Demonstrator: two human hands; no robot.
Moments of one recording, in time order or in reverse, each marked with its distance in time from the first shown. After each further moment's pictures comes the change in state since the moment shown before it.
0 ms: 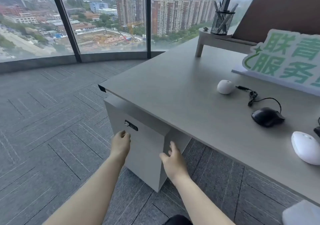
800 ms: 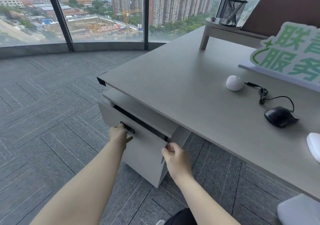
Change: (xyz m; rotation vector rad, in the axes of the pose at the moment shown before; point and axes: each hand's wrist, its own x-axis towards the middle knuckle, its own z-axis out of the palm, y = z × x) left_hand 0.088 -0.010 0.001 -0.374 0.113 -0.289; right_hand 0.018 0.006 0.018 -0.111 0.153 -0.054
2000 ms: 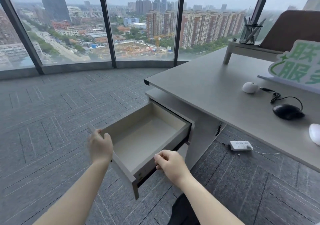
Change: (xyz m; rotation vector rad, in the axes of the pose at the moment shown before) left_hand -0.164 -0.008 -0.228 0.529 0.431 0.607; right_hand -0.157 -0.029 0.030 0.001 -0.410 -0.226
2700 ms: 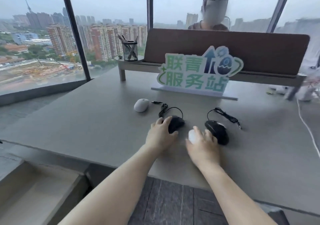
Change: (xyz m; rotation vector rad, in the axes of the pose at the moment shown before) left_hand -0.268 0.327 0.339 0.260 -0.962 0.935; right_hand -0.031 0.108 -0.386 -0.679 0.951 0.400
